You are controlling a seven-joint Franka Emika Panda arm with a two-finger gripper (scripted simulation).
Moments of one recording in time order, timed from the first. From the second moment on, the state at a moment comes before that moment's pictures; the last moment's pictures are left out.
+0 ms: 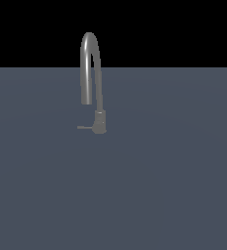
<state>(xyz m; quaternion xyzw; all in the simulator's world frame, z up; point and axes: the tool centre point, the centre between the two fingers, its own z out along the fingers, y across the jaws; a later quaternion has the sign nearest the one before) -0.254 0.010 0.489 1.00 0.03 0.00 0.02</state>
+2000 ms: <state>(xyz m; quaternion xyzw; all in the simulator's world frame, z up) -0.143 0.107 0.366 0.82 0.41 0.00 0.39</state>
